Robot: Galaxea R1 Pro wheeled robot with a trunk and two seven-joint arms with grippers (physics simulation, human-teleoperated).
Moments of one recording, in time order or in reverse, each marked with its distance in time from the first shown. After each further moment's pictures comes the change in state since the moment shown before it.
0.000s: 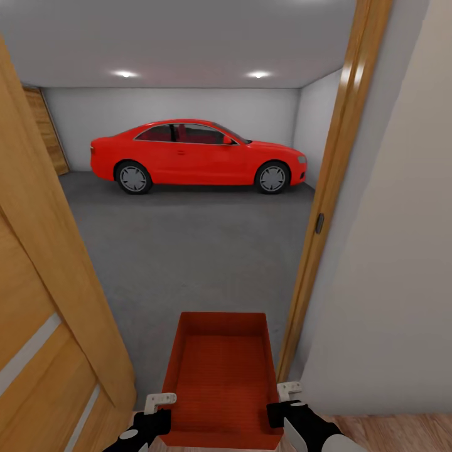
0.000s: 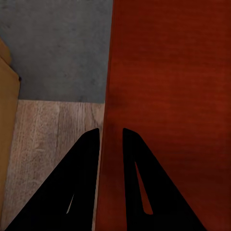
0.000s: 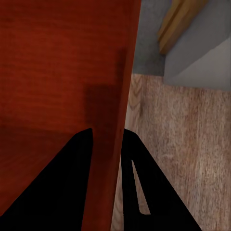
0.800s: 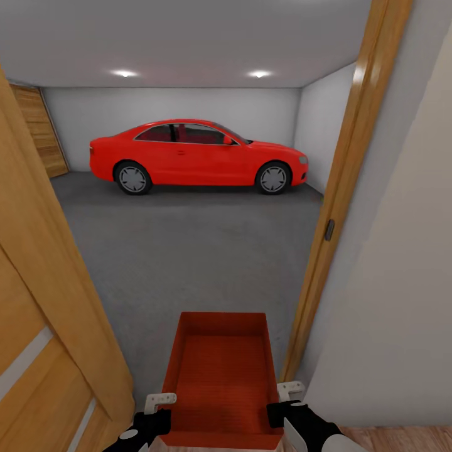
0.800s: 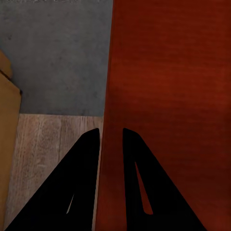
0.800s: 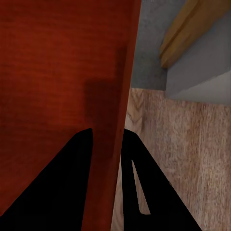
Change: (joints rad) left arm 0.000 0.000 0.000 0.000 0.000 0.000 0.000; right arm 0.000 0.000 0.000 0.000 0.000 0.000 0.000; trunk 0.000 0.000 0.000
